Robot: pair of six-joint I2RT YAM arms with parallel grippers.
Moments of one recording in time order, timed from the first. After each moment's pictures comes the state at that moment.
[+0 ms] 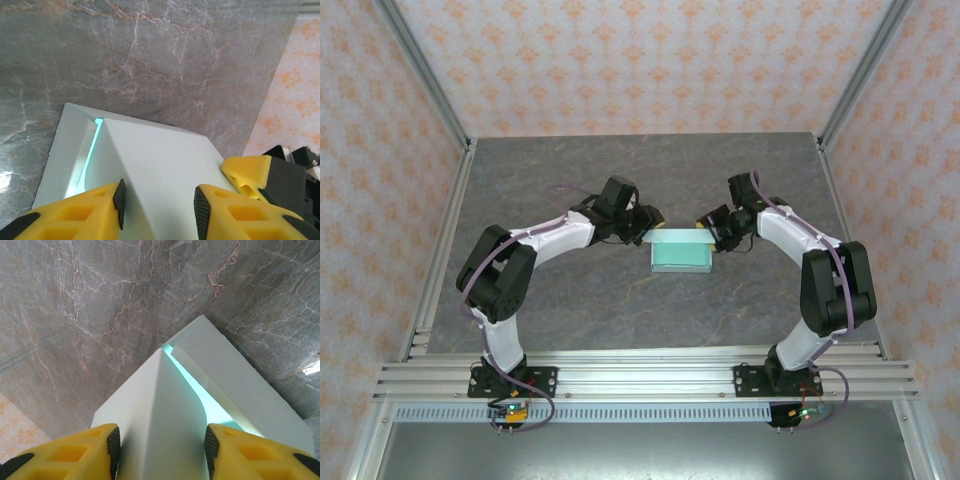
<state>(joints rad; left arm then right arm) -0.55 1.84 1.22 -0.16 0.38 -1.25 0.23 1.64 1.08 -0.57 -0.41 1.21</state>
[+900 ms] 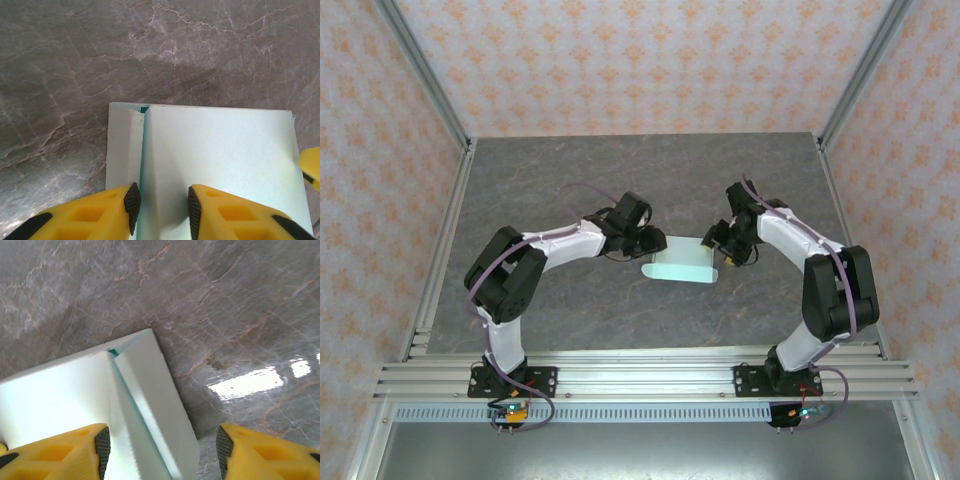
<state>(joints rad) -0.62 1.88 1.20 -0.26 0.26 -0.85 0.24 1.61 1.05 -0.76 -0.26 0.74</state>
